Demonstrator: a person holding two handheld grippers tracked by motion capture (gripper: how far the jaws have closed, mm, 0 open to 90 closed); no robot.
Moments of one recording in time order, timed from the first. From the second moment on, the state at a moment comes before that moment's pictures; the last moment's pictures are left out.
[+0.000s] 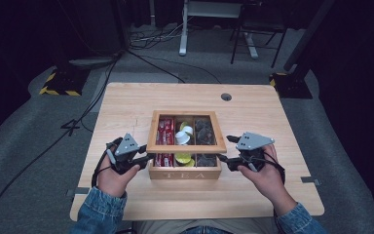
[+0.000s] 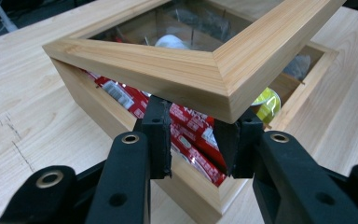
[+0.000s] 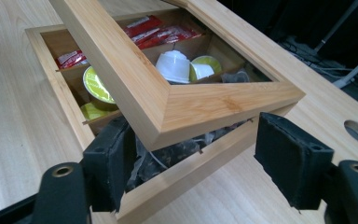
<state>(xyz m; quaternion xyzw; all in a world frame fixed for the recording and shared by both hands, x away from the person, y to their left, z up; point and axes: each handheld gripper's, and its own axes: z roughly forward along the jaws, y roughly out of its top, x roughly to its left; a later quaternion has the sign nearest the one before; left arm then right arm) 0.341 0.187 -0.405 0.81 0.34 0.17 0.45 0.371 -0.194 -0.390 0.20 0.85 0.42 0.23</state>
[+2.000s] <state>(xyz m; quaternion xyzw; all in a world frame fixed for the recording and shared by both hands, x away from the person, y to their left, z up) 0.314 0.234 -0.407 0.77 0.40 0.24 0.43 0.466 -0.183 -0.308 0.20 0.81 0.51 0.22</state>
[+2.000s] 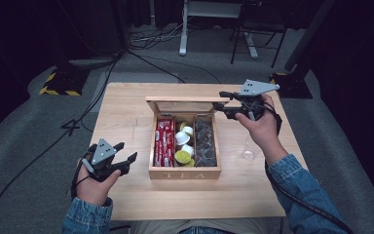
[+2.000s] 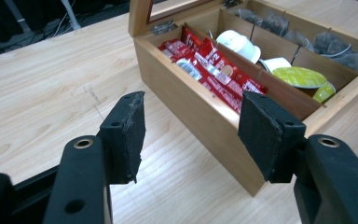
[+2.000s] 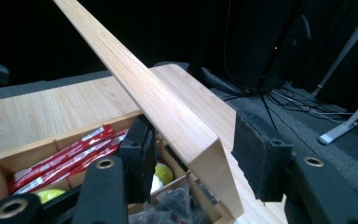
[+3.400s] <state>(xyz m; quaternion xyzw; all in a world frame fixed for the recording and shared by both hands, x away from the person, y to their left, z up) 0.314 0.242 -0.424 0.78 0.42 0.23 0.41 0.557 -0.155 -0.306 0.27 0.79 0.47 0.27</state>
